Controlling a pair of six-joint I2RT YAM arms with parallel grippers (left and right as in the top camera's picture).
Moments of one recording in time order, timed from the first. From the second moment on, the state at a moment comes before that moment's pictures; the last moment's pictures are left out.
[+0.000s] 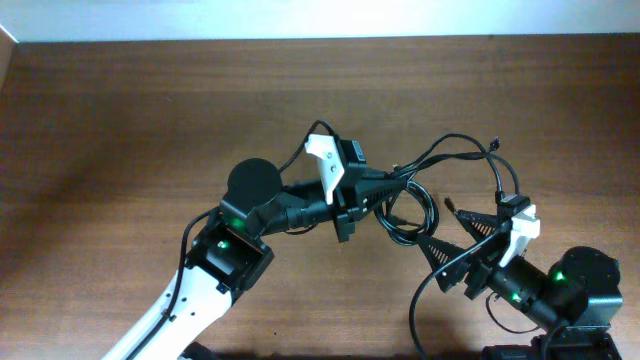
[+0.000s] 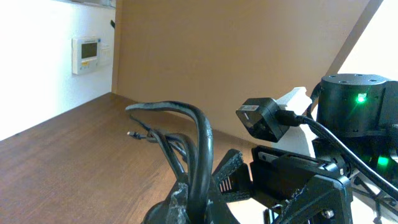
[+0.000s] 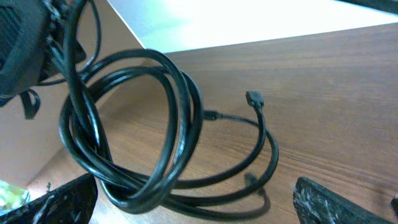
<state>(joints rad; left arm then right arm) -0.61 1.17 0.90 0.29 0.73 -0.24 0.01 0.46 0.64 -0.52 -0.71 0.26</state>
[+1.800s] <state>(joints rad) -0.83 1.16 0.92 -0.43 0.59 0.67 0.01 0.63 0.64 -0.40 -0.97 0.34</state>
